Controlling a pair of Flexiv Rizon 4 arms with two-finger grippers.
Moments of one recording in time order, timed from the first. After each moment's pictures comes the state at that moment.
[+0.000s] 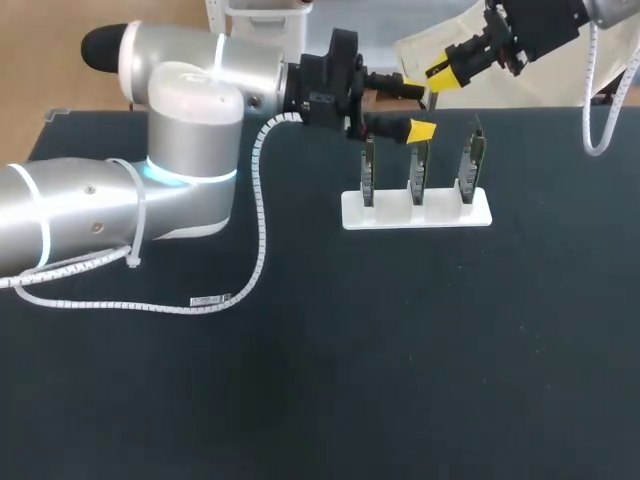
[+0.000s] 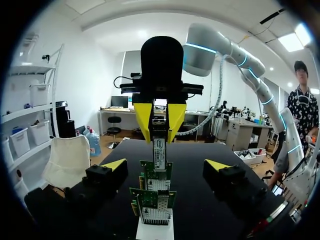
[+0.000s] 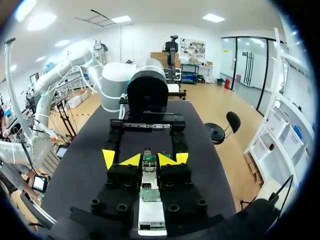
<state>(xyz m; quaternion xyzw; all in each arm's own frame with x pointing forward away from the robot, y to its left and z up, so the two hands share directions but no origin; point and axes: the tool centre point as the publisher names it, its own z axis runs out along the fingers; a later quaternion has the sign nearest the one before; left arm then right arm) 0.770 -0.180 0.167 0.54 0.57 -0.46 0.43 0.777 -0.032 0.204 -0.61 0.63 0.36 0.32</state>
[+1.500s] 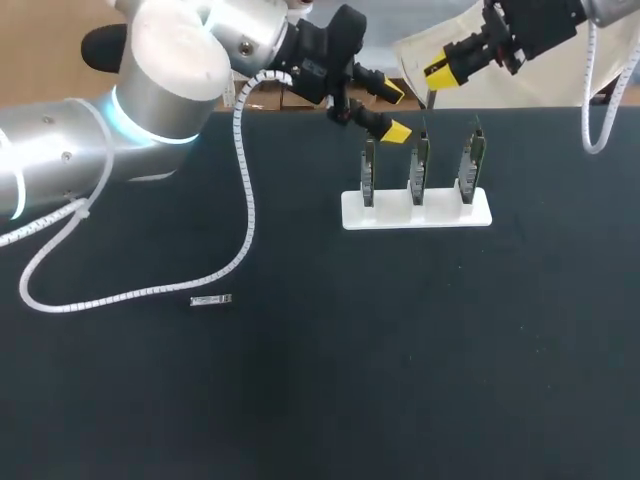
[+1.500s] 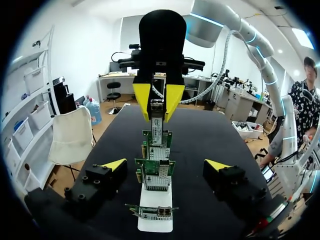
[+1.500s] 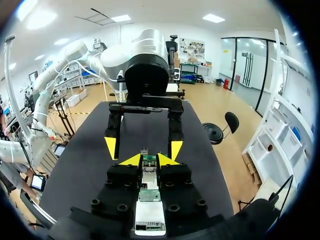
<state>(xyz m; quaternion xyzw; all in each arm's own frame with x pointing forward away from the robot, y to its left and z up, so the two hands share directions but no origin) 0.767 -0.146 0.156 0.61 0.63 -0.36 0.31 0.783 -0.030 0.203 -0.62 0.63 0.35 0.32</state>
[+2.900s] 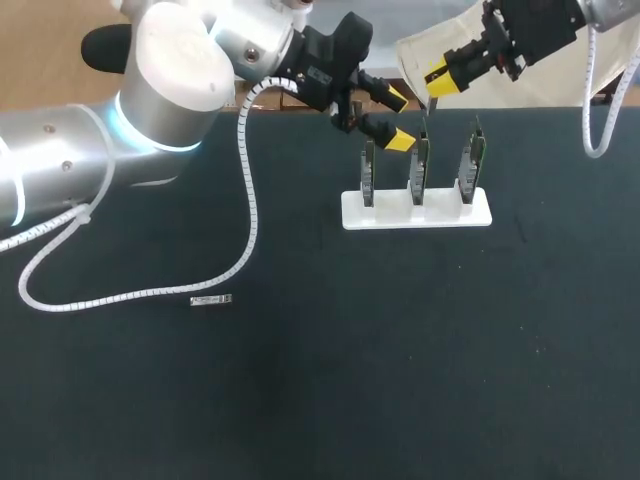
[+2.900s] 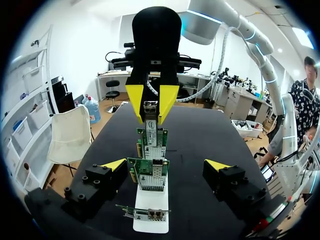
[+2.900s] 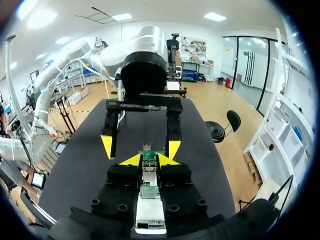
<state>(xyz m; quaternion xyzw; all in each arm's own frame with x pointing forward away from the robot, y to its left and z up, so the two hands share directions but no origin) 0.759 -0.151 0.153 0.61 0.64 -0.36 0.31 0.778 -0.034 0.192 -0.63 0.62 0.34 0.31</state>
